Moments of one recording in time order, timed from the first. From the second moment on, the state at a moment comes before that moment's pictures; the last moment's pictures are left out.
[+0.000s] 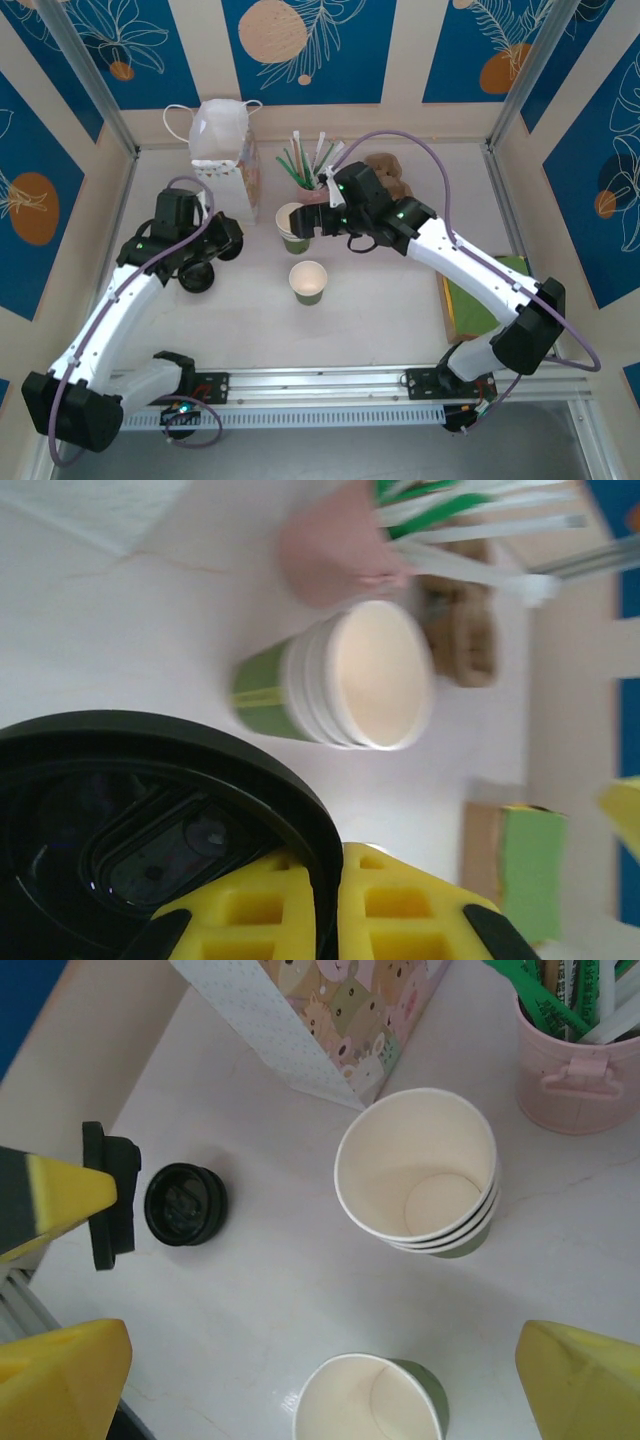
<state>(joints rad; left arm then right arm) -0.28 1.04 1.00 -0.65 0.38 -0.79 0.76 1.43 1.39 -0.64 -0.13 0.50</state>
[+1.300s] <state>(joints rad) -0.28 1.25 1.00 0.44 0.84 -1.40 0.56 1.53 1.26 0.15 -0.78 1.32</state>
